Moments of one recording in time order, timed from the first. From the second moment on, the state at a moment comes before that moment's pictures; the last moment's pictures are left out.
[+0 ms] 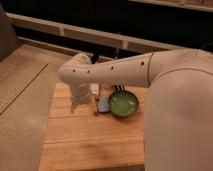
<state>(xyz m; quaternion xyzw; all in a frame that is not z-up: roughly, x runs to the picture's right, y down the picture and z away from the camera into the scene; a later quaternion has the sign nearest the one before) -0.108 0.103 0.703 -0.26 0.23 0.64 0.68</state>
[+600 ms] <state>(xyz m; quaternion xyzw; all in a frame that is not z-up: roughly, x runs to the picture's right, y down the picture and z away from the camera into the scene) -0.109 0.093 0.708 -0.25 0.22 0.65 0.68</state>
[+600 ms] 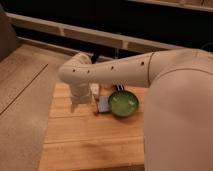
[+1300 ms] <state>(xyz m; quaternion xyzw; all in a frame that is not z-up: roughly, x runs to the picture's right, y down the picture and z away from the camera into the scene) -0.078 -0.009 0.773 -0.15 0.16 0.69 0.69</state>
